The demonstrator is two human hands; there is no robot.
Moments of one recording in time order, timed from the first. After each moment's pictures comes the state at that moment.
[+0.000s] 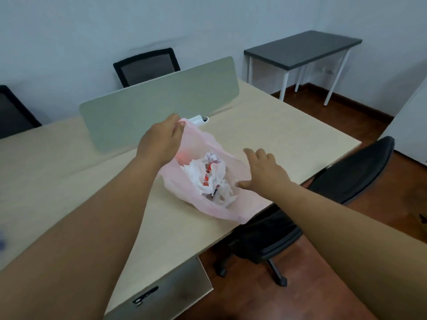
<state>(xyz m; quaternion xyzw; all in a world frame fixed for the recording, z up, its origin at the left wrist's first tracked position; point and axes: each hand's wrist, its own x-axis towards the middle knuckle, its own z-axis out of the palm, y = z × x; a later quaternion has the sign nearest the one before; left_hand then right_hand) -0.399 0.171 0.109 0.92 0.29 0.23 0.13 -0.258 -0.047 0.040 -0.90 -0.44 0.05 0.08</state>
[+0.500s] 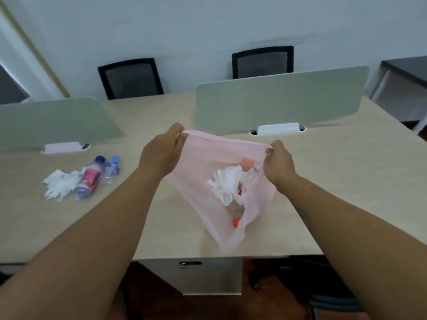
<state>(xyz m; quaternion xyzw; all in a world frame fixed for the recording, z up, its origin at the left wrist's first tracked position) -0.594 0.210 0.103 0.82 0.52 0.24 0.03 -0.336 0.114 0.058 -0.78 -0.42 0.20 0.42</state>
